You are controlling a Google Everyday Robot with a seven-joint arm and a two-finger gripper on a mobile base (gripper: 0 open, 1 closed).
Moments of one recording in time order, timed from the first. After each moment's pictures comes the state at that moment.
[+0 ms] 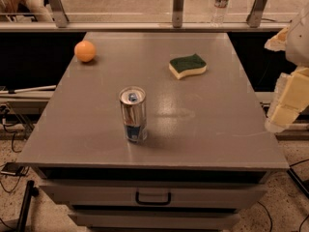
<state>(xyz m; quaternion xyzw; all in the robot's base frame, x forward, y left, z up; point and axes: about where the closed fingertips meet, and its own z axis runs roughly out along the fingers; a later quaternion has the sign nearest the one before) 0.438 -0.216 0.979 -0.60 0.78 -0.04 0.16</state>
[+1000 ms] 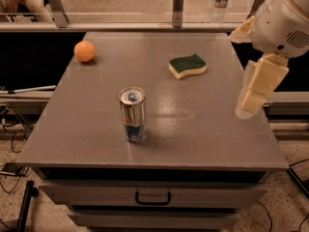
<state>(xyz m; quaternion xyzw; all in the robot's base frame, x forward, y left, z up) 0.462 -0.158 0.983 -0.66 0.73 0.02 0.20</state>
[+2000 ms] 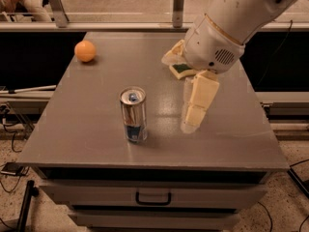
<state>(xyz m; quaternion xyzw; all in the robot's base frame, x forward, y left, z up) 0.453 -0.042 0.946 -0.74 0.63 0.16 0.19</state>
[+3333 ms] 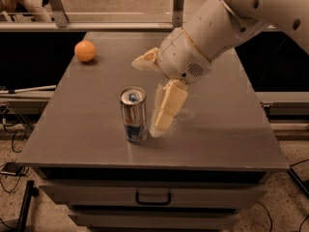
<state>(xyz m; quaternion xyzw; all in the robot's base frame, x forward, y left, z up) 0.458 0.022 0.931 -0.74 0.56 0.25 0.27</state>
